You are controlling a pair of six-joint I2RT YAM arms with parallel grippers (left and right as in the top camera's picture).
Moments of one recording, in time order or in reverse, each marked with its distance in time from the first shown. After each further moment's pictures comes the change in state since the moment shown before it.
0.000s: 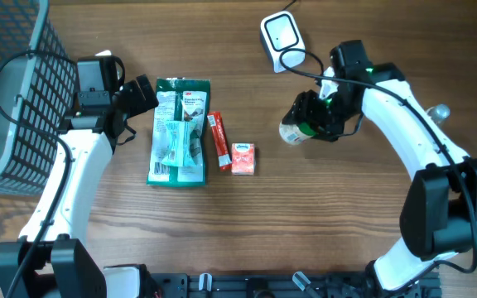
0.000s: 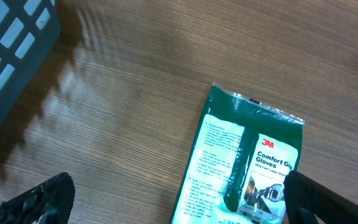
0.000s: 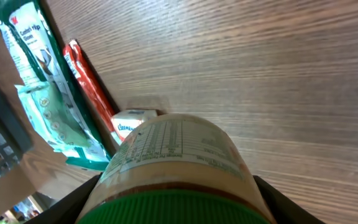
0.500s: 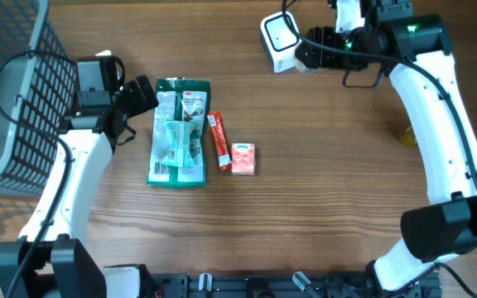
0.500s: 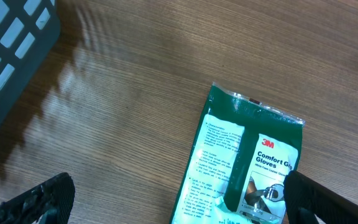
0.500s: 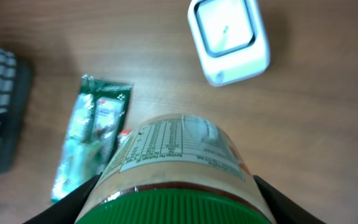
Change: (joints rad) left arm 0.000 0.000 0.000 0.000 0.000 0.000; right arm 0.004 -0.011 0.513 -0.068 0.221 -0.348
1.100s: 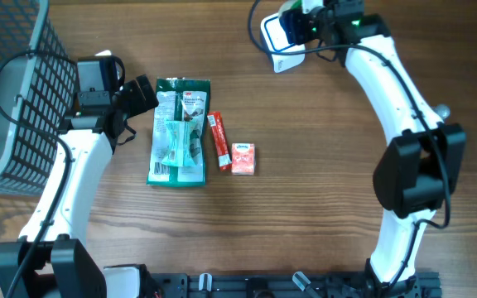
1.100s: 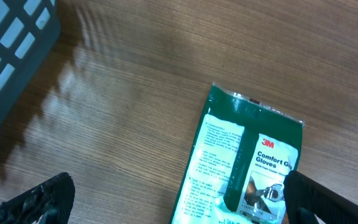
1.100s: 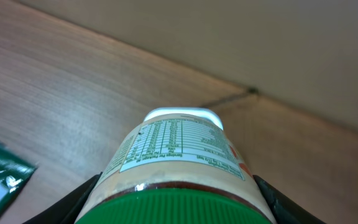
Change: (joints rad) left arm 0.000 0.000 0.000 0.000 0.000 0.000; right arm 0.043 0.300 0.000 0.558 0.134 -0.314
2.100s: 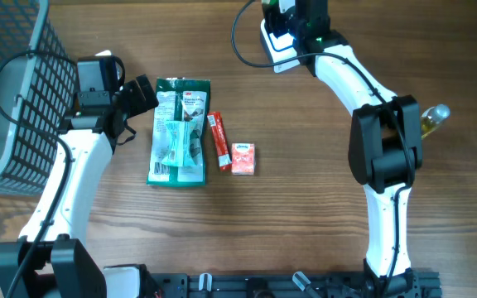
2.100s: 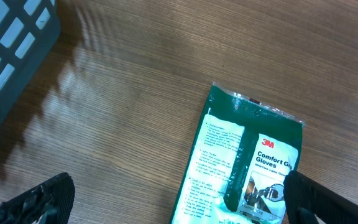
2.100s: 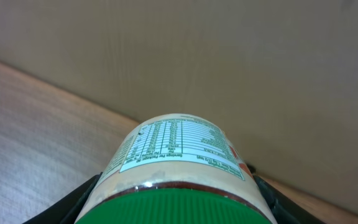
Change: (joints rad) left arm 0.000 0.000 0.000 0.000 0.000 0.000; right arm 0.037 0.243 0.000 0.528 0.097 -0.010
